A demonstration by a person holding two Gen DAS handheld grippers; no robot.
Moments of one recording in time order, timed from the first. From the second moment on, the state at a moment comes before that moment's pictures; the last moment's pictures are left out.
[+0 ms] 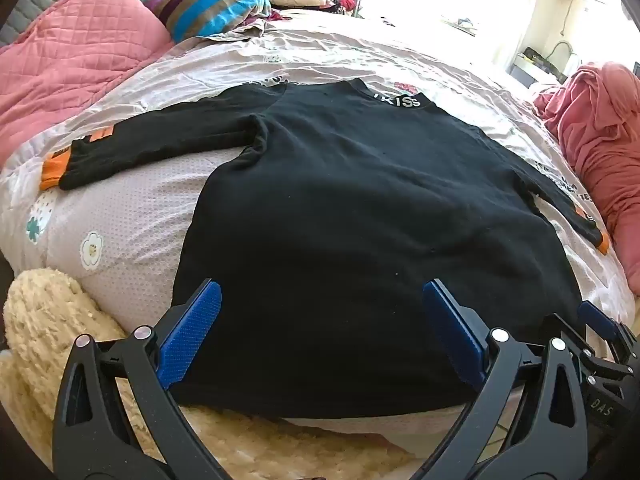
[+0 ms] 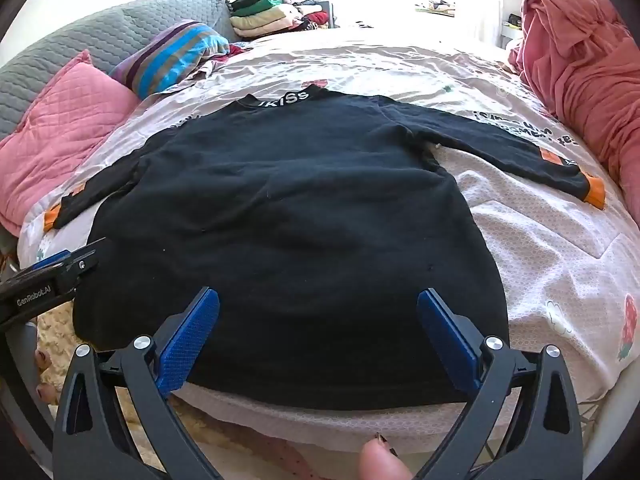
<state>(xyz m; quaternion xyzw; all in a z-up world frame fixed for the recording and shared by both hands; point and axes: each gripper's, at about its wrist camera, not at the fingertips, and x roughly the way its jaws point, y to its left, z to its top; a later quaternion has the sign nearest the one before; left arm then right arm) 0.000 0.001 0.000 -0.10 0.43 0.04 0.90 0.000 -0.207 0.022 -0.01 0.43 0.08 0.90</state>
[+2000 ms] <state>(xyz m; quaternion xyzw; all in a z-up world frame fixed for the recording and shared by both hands) -0.004 0.002 0.009 -0.08 0.42 0.05 0.90 -0.003 -0.200 0.023 -0.03 0.42 0.09 0.90</state>
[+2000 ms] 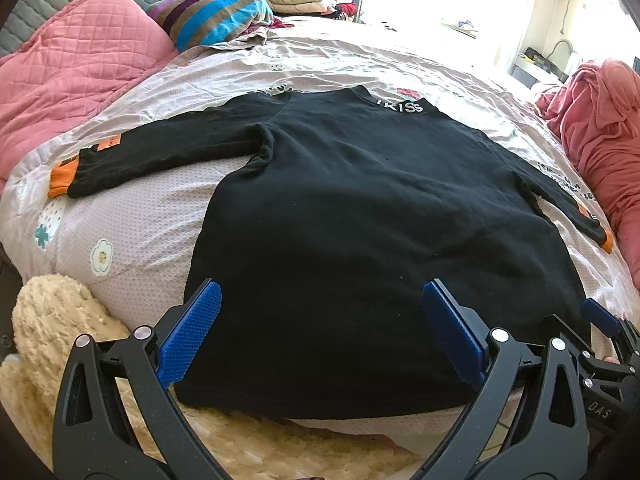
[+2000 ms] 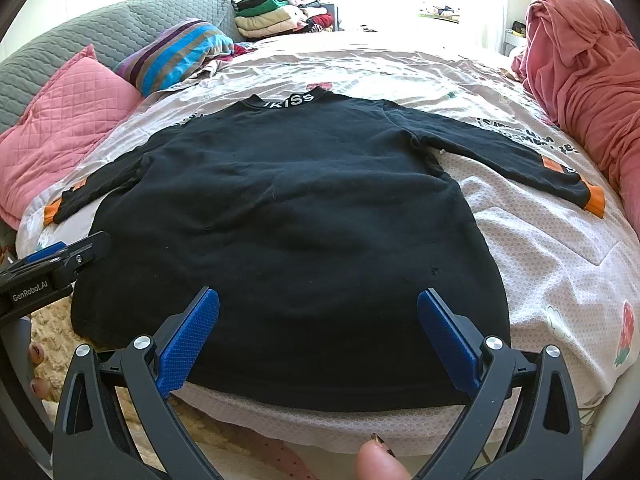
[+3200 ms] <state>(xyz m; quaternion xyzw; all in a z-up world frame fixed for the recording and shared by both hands) 0.060 0.012 0.028 -0.07 0.42 0.06 0.90 0.068 -0.188 0.050 -0.02 0.39 0.09 0.91</state>
